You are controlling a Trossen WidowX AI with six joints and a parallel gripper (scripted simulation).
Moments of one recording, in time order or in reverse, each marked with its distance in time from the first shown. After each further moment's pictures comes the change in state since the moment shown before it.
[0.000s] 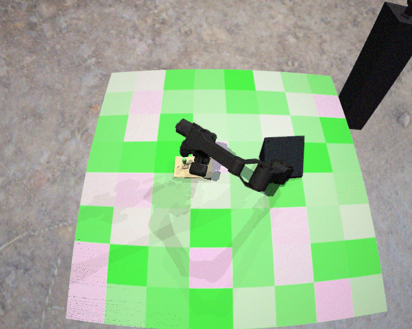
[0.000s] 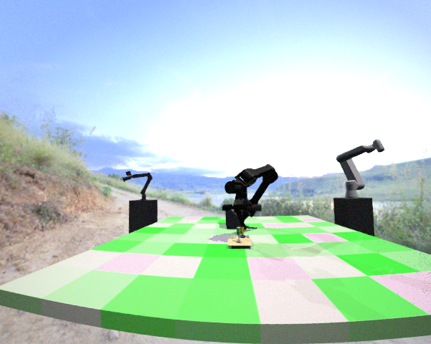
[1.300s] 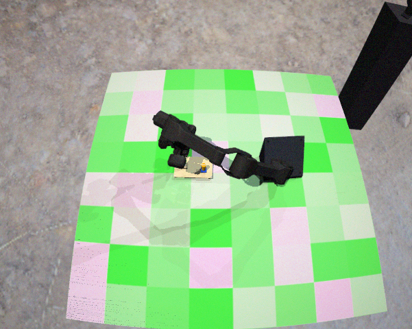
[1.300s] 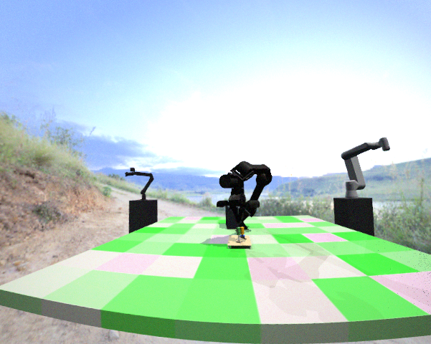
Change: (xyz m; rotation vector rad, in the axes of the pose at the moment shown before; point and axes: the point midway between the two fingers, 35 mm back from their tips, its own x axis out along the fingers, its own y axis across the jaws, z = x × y) arm -0.026 0.001 0.082 -0.010 -0.004 -0.007
